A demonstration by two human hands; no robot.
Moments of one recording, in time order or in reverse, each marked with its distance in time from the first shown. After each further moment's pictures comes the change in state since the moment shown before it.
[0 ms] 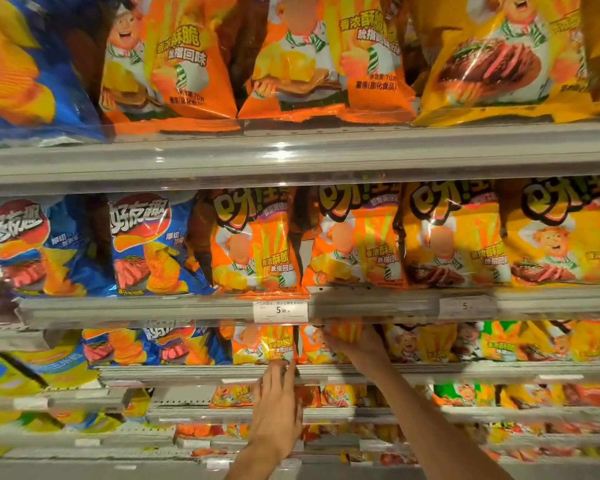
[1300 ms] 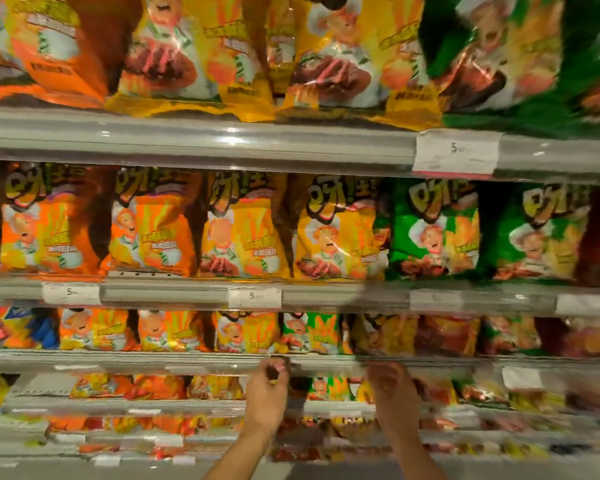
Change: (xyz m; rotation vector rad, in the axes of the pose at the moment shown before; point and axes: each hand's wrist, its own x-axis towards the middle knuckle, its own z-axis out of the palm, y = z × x) left_hand 0.026 0.330 0.061 -0.987 0.147 -0.426; right_hand -0.097 0.140 -0.334 0.055 0.498 0.023
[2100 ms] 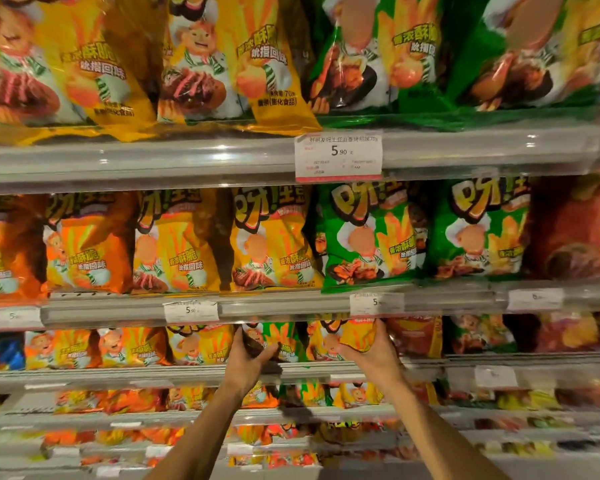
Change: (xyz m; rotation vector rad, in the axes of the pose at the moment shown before) left_hand 0.039 0.051 0.042 -0.075 -0.141 -0.039; right_hand 0.103 -0.022 -0.049 -0.131 -0.317 -0.069
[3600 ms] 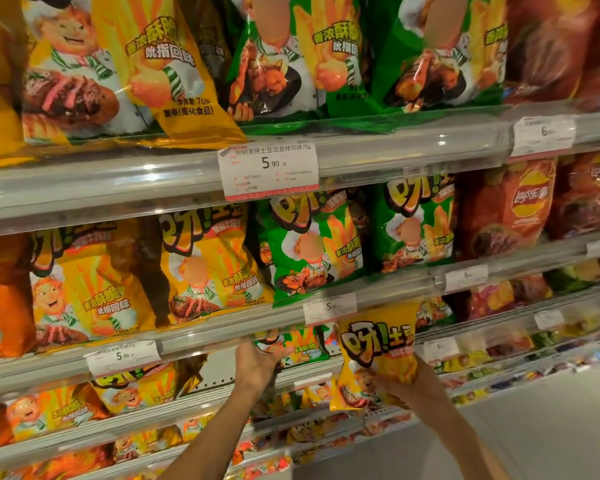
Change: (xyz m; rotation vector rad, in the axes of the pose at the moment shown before) left_hand 0.023 0.025 0.090 -0.044 -0.126 0.107; right_hand -0.067 0.064 -0.108 0.153 0.102 0.142
